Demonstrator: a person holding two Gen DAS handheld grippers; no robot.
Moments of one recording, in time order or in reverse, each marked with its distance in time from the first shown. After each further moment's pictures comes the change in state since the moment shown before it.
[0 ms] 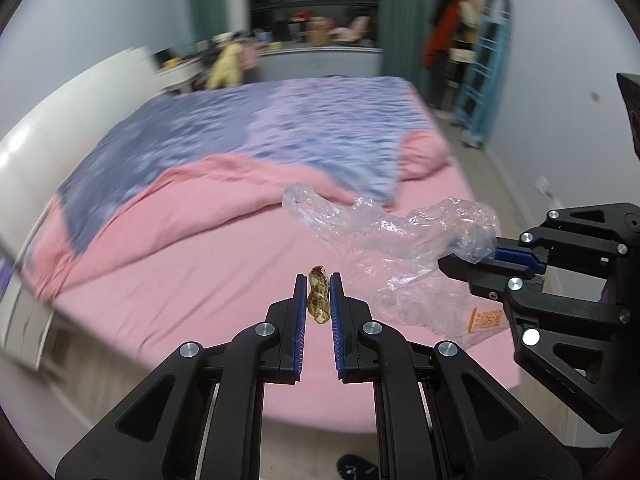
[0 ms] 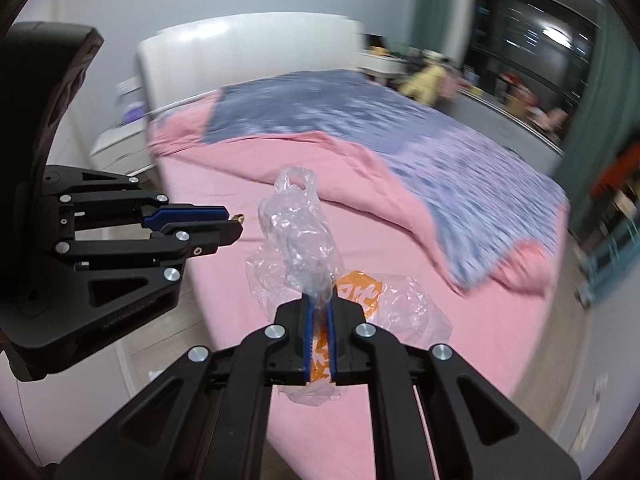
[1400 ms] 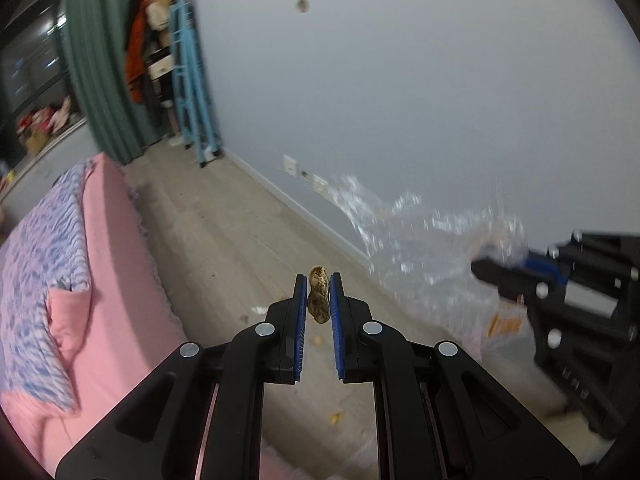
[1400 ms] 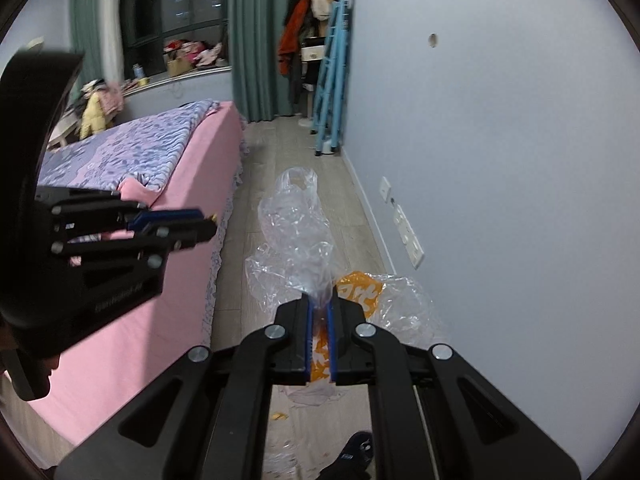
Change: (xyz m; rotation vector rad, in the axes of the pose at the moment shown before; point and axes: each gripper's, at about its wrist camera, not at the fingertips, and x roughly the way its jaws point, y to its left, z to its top) left arm 0.130 -0.714 0.135 0.549 -0.015 -0.576; right arm -0.259 -0.512 -0.369 0.715 0.038 -0.672
